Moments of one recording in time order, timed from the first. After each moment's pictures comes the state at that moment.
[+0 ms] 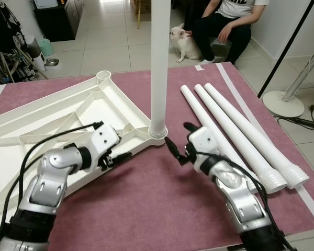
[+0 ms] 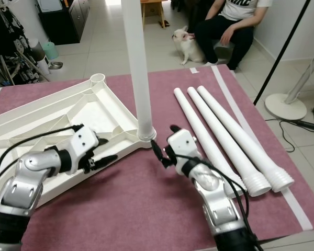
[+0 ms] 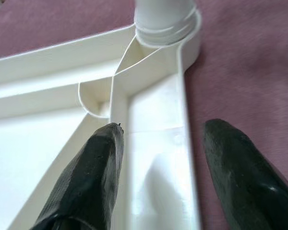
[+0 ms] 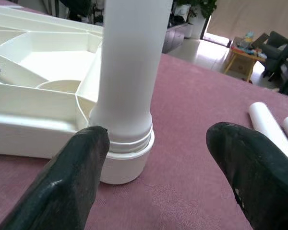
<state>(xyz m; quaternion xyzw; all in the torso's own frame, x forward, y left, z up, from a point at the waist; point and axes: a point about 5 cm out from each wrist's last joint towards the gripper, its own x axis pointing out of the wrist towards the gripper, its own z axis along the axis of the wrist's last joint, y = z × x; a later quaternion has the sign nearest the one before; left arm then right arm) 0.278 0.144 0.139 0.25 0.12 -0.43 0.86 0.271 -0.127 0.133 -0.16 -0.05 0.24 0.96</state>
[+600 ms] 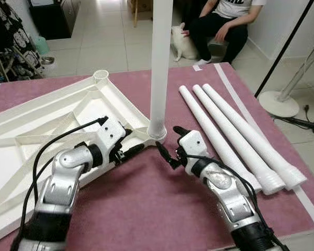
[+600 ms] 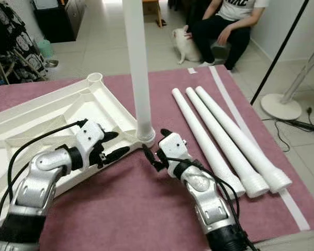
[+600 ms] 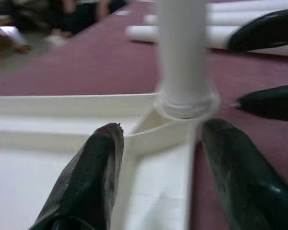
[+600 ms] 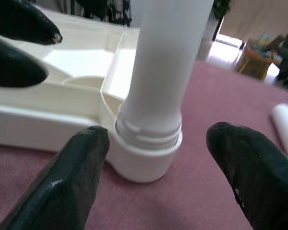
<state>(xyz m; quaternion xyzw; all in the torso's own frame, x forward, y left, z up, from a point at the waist) 0.270 0.126 0.150 0.14 0.02 -0.34 0.93 0.266 -0.114 0.127 -0.15 -0.07 0.27 0.95</state>
